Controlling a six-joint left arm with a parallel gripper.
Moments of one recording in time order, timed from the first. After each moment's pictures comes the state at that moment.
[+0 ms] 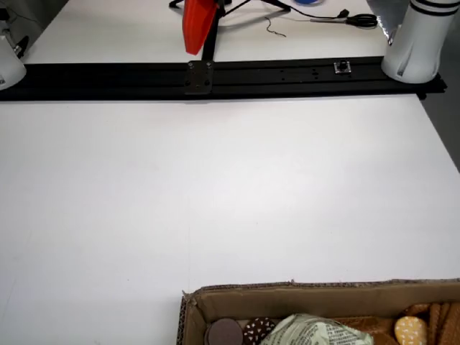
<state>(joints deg) -65.9 41.7 53.5 17.2 61.8 -54.1</state>
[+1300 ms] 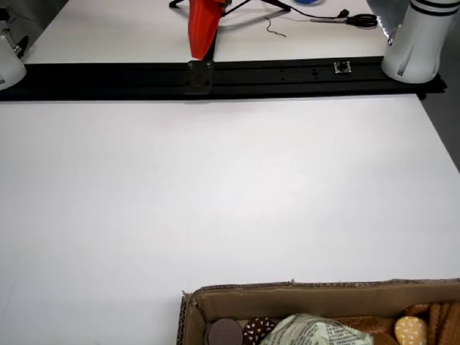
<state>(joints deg) -64.1 41.7 53.5 17.1 62.0 -54.0</state>
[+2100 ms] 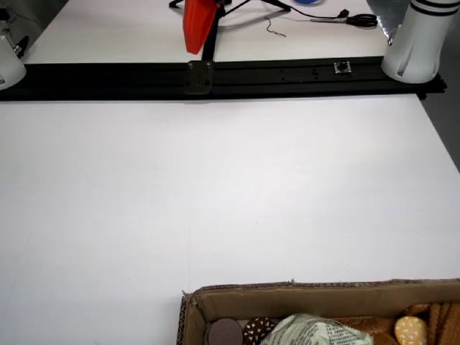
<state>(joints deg) -65.8 41.7 53.5 17.0 62.0 -54.0</state>
